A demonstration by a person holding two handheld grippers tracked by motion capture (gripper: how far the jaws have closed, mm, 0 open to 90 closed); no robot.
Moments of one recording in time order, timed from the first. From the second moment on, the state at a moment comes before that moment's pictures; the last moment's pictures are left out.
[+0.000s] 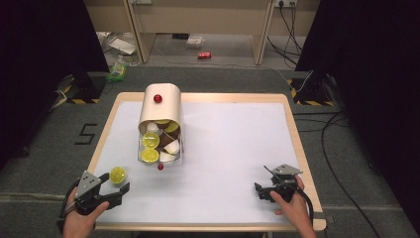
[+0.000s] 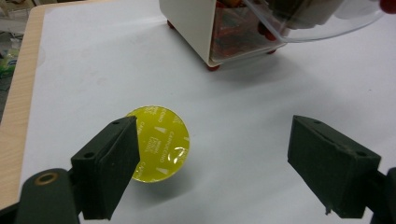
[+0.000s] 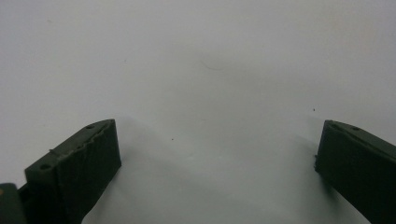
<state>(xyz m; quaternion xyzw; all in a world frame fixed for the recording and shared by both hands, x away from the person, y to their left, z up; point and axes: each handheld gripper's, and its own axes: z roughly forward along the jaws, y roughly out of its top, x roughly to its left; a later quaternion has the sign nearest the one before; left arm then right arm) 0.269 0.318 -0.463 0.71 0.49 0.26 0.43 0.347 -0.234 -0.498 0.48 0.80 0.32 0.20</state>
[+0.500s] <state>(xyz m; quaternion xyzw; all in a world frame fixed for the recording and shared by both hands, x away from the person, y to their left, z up) 0.246 0.306 -0.479 0.72 0.48 0.26 0.44 0.346 -0.233 -0.498 0.48 0.79 0.32 0.19</state>
